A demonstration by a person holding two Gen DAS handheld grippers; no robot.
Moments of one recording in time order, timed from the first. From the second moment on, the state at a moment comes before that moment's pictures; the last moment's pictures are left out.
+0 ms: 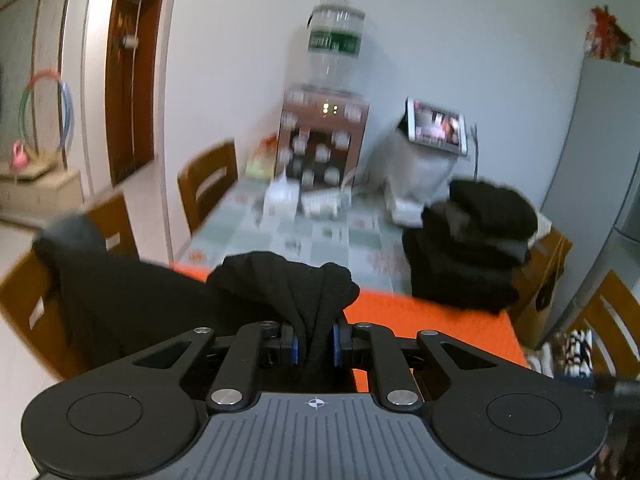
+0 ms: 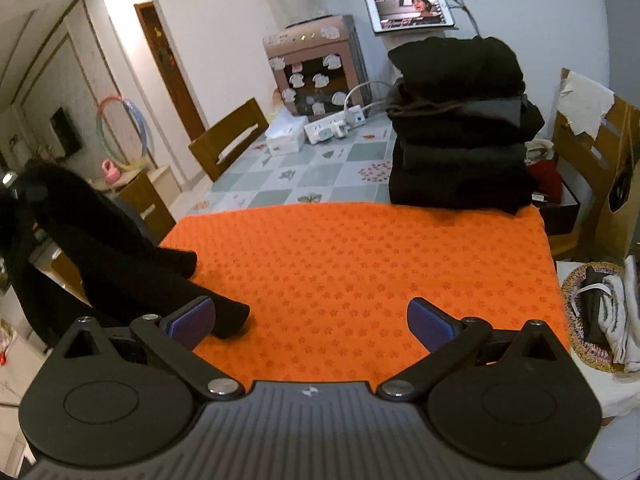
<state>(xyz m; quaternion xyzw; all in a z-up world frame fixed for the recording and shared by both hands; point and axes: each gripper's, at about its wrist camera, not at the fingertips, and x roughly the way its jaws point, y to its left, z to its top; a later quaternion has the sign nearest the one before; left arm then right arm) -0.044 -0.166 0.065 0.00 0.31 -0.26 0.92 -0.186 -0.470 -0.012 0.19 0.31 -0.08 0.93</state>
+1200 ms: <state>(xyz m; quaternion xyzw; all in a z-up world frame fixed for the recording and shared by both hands) -0.007 -0.078 -0.040 0.00 0.37 -0.20 0.91 -0.136 -0.368 -0.012 0.14 0.35 -0.04 0.92</state>
